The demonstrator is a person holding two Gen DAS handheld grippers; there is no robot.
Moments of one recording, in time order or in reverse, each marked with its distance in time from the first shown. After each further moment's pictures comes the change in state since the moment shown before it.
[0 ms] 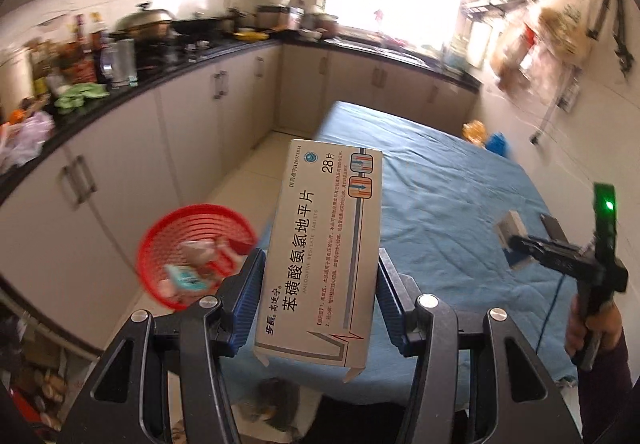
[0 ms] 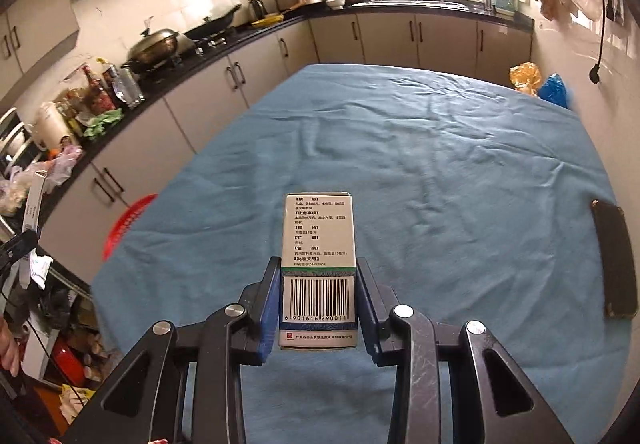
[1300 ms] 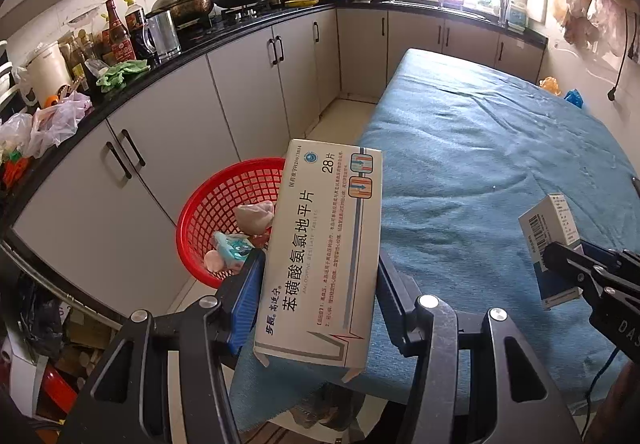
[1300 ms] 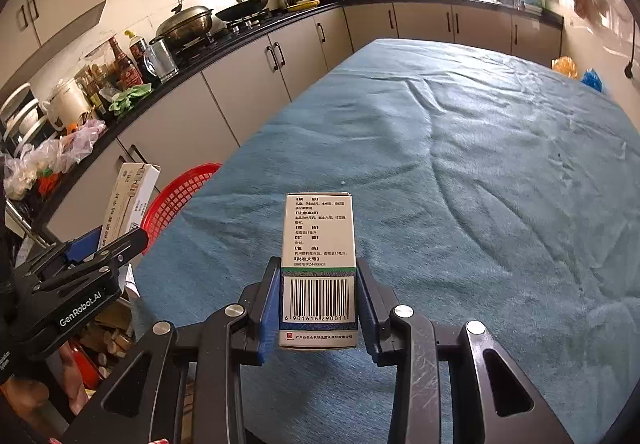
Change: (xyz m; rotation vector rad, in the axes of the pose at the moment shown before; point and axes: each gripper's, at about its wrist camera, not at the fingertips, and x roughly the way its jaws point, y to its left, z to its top) left arm 0.093 0.016 -0.042 0.045 0.114 0.270; right arm 0.067 0.137 -0.039 -0.021 0.014 0.045
